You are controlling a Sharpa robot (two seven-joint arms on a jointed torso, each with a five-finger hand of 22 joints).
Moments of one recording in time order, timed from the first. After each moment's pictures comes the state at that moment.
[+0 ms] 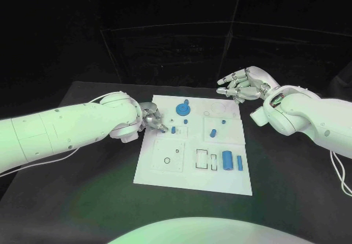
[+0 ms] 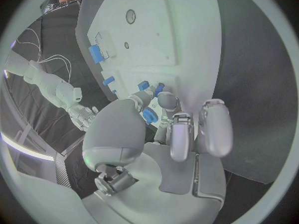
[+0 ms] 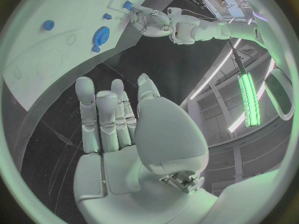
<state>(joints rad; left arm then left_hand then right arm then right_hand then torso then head) 1.30 -0.72 -0.13 1.45 -1.02 0.00 -0.54 1.10 -0.03 0.55 0.04 0.05 0.84 0.03 0.80 0.42 1.24 -0.04 1.05 0.75 1.47 -0.10 1.56 1.31 0.06 1.47 0.01 1.33 1.30 1.23 -0.83 0.01 1.41 -0.78 -0.34 0.19 1.40 -0.02 -0.16 0.18 0.28 0.91 0.16 0.14 0.07 1.10 0.08 0.65 0.62 1.40 0.00 0.96 0.90 0.14 1.07 0.11 1.04 0.76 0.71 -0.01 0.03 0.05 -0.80</state>
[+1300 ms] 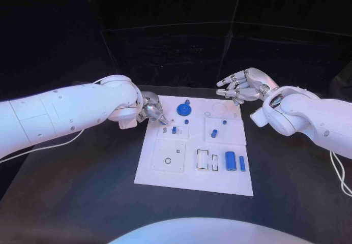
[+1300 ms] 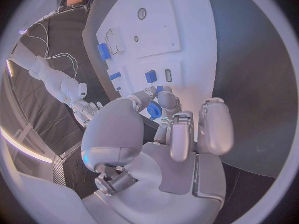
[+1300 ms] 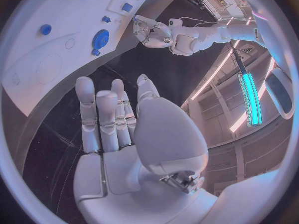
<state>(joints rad) 1.39 -0.66 -0.13 1.34 -0.95 0.21 -0.52 1.06 -0.04 0.63 0.03 0.05 0.83 0.04 0.82 0.42 1.24 -0.04 1.05 0.73 1.47 -0.10 1.56 1.31 0.06 1.47 0.01 1.30 1.27 1.23 -0.83 0.01 1.41 -0.78 -0.32 0.17 1.41 -0.01 -0.17 0.19 0.32 0.90 0.16 0.15 0.07 1.09 0.07 0.65 0.61 1.40 0.00 0.95 0.90 0.14 1.07 0.11 1.03 0.76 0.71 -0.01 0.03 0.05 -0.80</state>
